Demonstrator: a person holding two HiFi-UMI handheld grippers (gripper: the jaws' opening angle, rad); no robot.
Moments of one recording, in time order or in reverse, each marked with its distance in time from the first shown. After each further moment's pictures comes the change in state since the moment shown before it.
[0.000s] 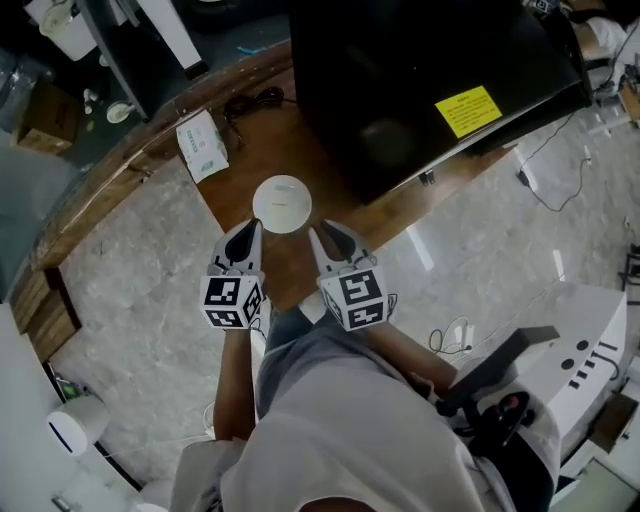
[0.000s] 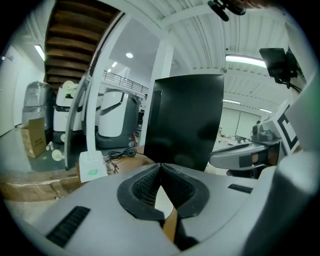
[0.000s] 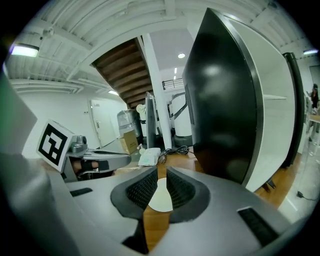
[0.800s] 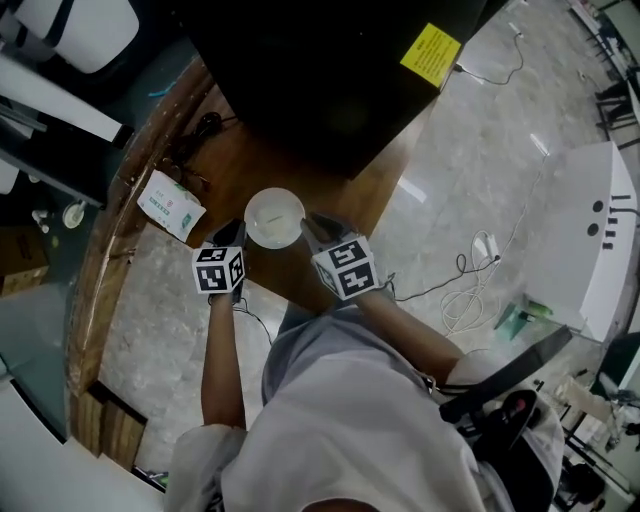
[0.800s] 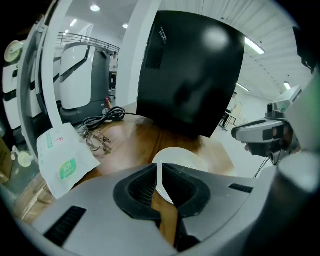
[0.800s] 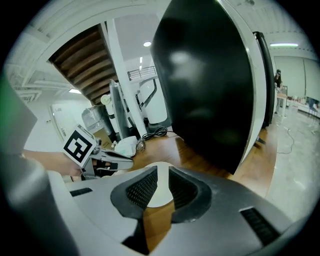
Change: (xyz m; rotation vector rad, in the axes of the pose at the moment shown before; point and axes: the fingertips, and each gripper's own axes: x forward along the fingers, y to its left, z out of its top) left arm 0.125 0.112 -0.093 0.173 0.471 -0.317; right arm 0.091 -0.021 -0.063 0.271 0.122 -0.288
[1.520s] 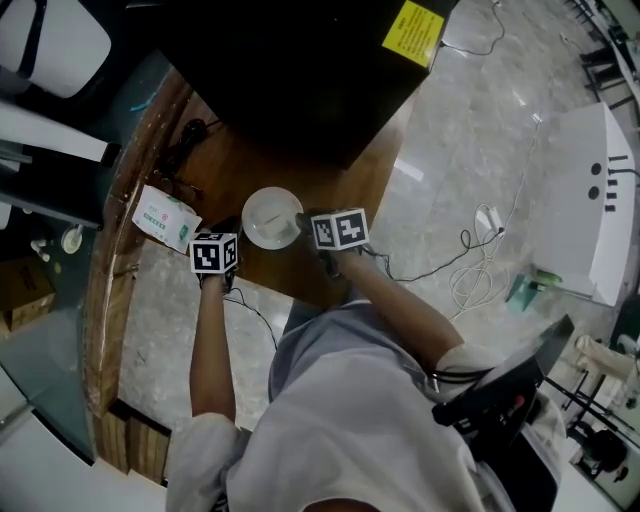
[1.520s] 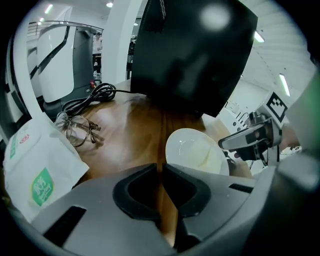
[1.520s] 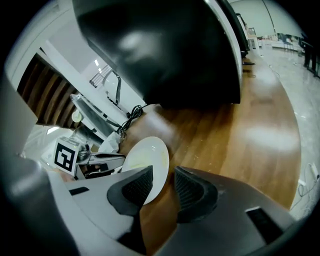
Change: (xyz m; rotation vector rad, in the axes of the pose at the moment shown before) left arm 0.059 0.027 -0.026 0.091 0.225 -0.096; right arm 0.079 -0.044 -0.081 0.486 0.202 0.026
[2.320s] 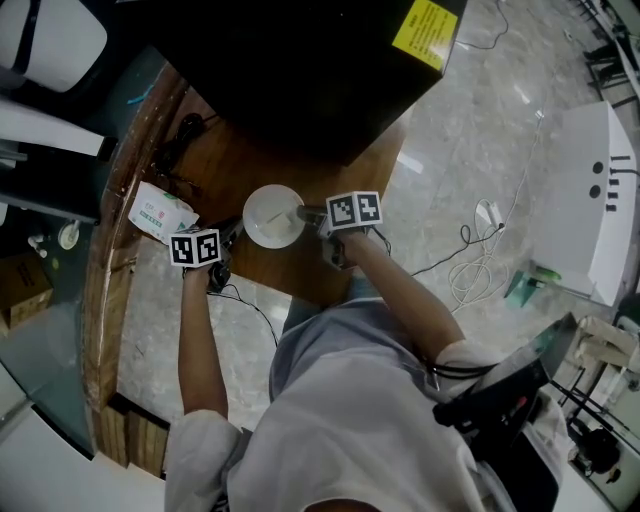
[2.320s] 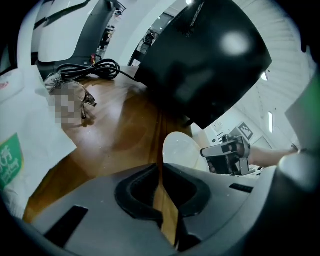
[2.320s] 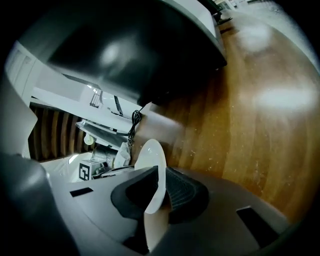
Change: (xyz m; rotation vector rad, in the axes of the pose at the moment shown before) left arm 0.014 -0.009 -0.002 -0.206 0.023 -0.293; right arm 0.021 -0.014 0.008 0.284 0.053 0.254
